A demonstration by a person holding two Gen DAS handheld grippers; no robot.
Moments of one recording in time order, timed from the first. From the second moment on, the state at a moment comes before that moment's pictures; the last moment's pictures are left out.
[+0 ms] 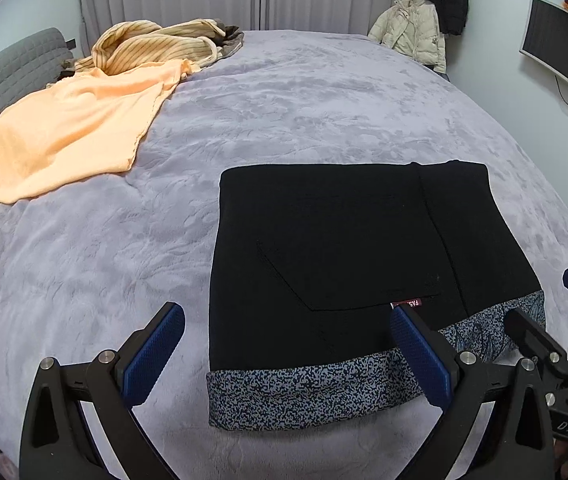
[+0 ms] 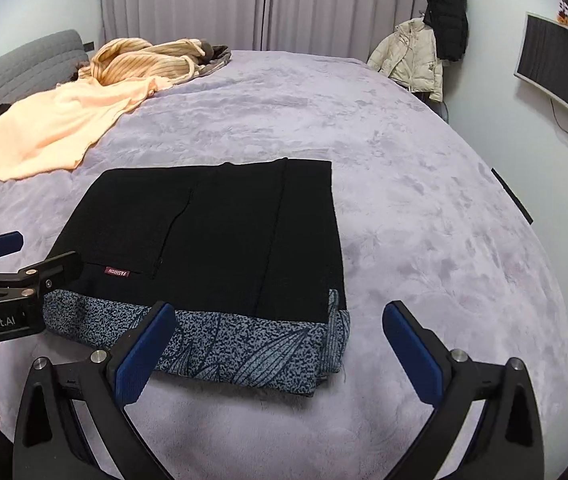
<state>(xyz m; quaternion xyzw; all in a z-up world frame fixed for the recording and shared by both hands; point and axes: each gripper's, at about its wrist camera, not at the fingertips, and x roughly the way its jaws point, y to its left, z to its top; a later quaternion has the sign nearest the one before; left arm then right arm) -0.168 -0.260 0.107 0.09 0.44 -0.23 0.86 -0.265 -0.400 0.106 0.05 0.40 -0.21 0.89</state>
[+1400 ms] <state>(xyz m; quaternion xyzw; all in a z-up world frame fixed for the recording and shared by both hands) -0.173 -0.267 0.095 0.08 0.47 -0.24 0.85 -0.238 -0.385 0.083 0.04 0.46 -0.20 0.86</state>
